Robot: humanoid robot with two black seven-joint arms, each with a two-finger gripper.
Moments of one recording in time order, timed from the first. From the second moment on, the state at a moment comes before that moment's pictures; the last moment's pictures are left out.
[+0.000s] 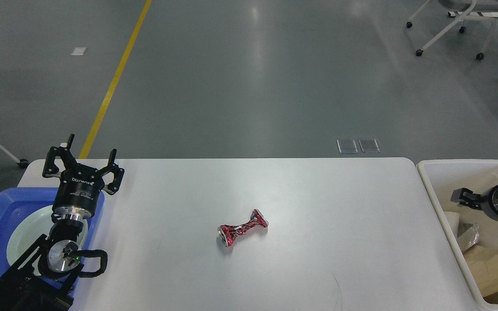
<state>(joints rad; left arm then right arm) -0.33 0.19 -1.25 -0.79 0.18 -0.46 -0.40 1.27 -0.59 -0.94 0.74 -0.37 0.32 -0.20</state>
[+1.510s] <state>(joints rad) -0.33 0.19 -1.25 -0.79 0.18 -0.46 -0.40 2.55 -0.32 -1.24 1.64 0.09 0.73 -0.20</state>
